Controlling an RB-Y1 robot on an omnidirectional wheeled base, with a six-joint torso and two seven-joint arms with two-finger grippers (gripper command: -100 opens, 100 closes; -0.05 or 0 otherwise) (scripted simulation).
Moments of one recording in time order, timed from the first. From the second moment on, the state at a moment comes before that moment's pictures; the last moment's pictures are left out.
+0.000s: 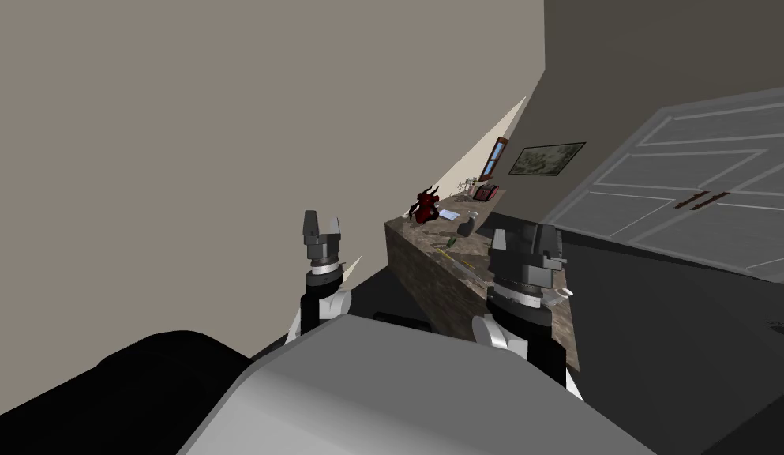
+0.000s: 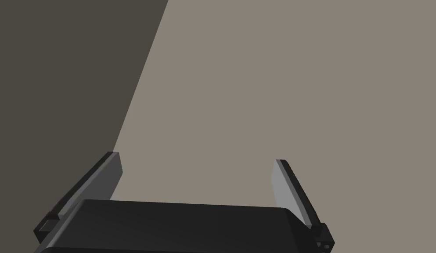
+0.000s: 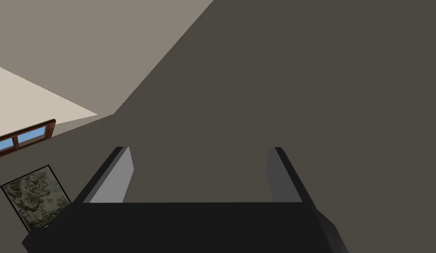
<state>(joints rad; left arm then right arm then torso) 0.52 -0.04 -0.04 -2.40 0.00 -0.59 -0.17 0.52 0.00 0.07 -2.37 -0.02 -0.55 0.00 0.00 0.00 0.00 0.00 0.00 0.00</state>
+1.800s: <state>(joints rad) 0.52 -0.04 -0.04 -2.40 0.00 -0.59 -0.17 0.70 -0.48 -0.05 -2.20 0.10 -0.49 0.10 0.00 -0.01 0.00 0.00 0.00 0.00</state>
